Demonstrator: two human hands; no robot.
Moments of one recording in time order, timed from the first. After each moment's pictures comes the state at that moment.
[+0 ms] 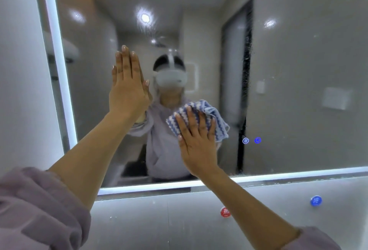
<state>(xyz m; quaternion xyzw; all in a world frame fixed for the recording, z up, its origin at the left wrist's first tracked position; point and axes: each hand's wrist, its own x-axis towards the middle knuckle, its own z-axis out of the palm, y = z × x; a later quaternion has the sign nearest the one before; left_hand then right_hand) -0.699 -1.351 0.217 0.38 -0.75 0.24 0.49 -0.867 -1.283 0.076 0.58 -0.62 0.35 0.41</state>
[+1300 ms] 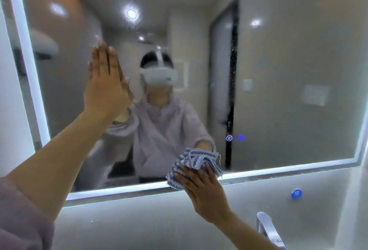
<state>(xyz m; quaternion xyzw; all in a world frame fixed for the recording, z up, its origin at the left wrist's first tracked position) -0.700 -1.359 0.218 0.38 -0.74 0.27 0.49 -0.928 -1.236 -0.048 0.66 -0.59 0.21 0.41</state>
